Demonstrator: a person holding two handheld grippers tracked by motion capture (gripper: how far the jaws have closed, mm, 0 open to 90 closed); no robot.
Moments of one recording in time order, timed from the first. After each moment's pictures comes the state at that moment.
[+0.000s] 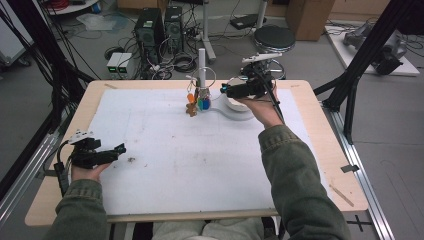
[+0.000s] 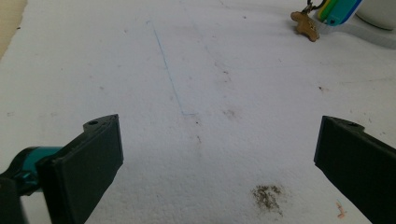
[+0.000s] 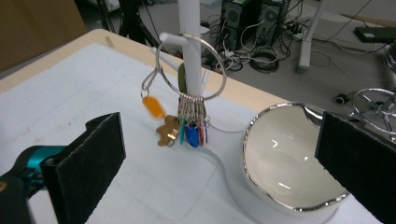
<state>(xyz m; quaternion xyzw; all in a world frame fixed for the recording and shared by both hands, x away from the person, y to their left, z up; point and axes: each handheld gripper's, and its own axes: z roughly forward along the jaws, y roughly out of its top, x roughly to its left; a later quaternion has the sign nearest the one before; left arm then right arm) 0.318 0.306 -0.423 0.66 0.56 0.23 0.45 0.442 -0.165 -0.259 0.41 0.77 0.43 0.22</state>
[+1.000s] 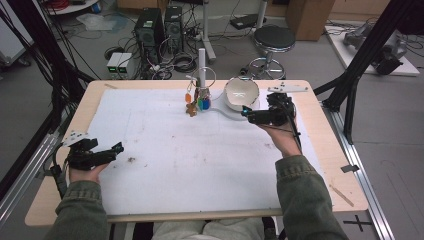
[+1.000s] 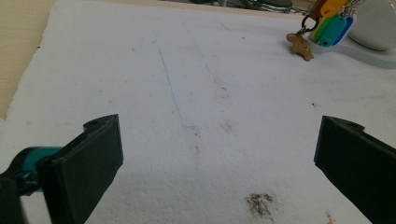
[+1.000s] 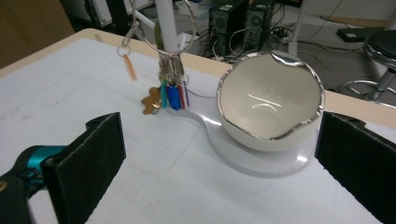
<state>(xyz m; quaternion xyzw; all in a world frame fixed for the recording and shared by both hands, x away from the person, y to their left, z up) 0.308 0.306 -0.416 0.63 0.56 0.25 0.47 0.393 -0.225 -0.308 0.43 0.74 0.46 0.24</state>
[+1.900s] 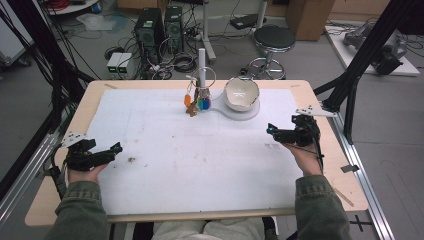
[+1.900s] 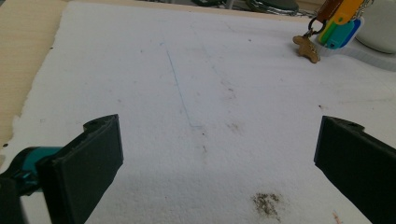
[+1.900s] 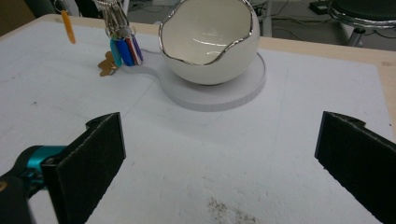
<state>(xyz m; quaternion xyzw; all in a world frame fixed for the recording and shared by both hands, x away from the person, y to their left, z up) 0.306 0.307 -0.417 0.63 0.57 0.26 0.46 0.362 -0.296 -0.355 0.49 0.71 0.44 0.24</state>
